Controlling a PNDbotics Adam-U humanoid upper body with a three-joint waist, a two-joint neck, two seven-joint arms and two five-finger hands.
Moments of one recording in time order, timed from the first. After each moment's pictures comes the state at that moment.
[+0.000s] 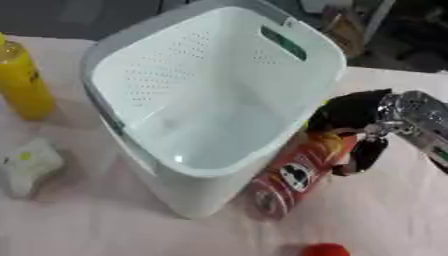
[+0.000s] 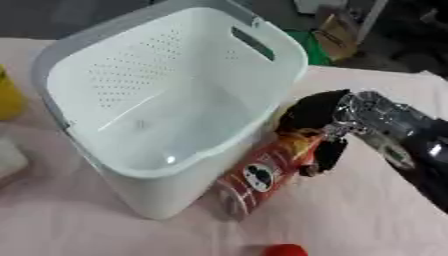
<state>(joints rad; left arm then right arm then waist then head) -0.43 0.27 0.08 -1.99 -0.16 -0.56 0.51 -0.78 -0.90 0.48 -1.48 1.03 -0.37 0.76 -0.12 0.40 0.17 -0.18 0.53</state>
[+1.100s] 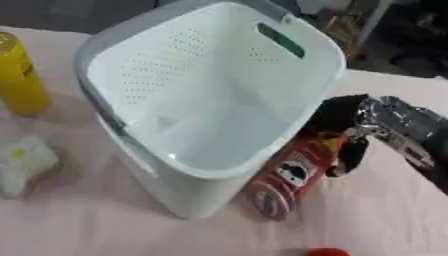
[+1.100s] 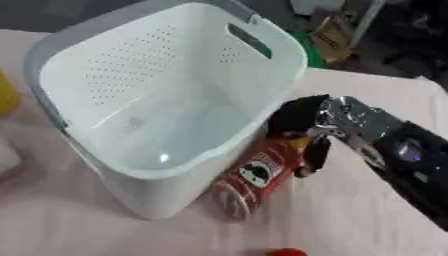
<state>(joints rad) -0.45 0.27 0.08 -1.99 -0.17 -0.55 0.53 -0.79 -0.88 0.47 -1.41 1.02 -0.40 0.73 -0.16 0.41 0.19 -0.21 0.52</state>
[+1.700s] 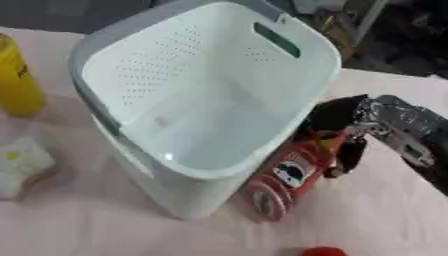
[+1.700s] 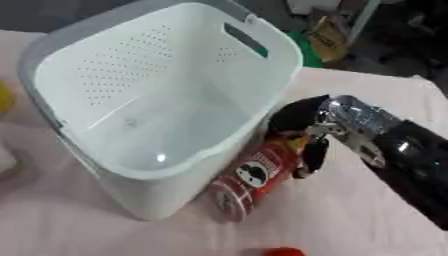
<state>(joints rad) -0.45 0.27 0.09 -1.99 -0.17 -0.55 0.53 -0.79 -0.88 0.47 -1.40 0.91 -0.37 0.76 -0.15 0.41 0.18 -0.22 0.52</state>
